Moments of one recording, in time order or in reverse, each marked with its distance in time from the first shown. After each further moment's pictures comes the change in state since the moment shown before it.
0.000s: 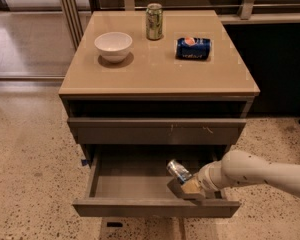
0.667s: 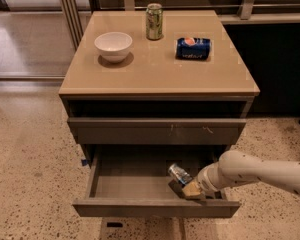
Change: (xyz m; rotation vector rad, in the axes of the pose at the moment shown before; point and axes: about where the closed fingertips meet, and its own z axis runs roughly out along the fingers) arm 0.013 -0.011 0.023 -0.008 0.060 0.021
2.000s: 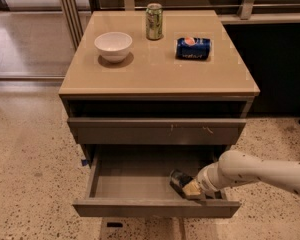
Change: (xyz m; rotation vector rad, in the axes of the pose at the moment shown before) arm 0.000 0.000 0.000 0.000 0.000 0.000
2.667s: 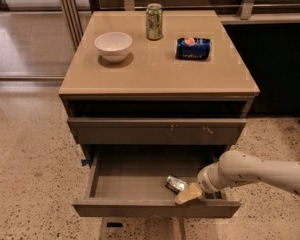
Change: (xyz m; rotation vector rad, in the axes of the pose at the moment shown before) arm 0.000 0.001 0.000 -0.001 0.001 -0.005
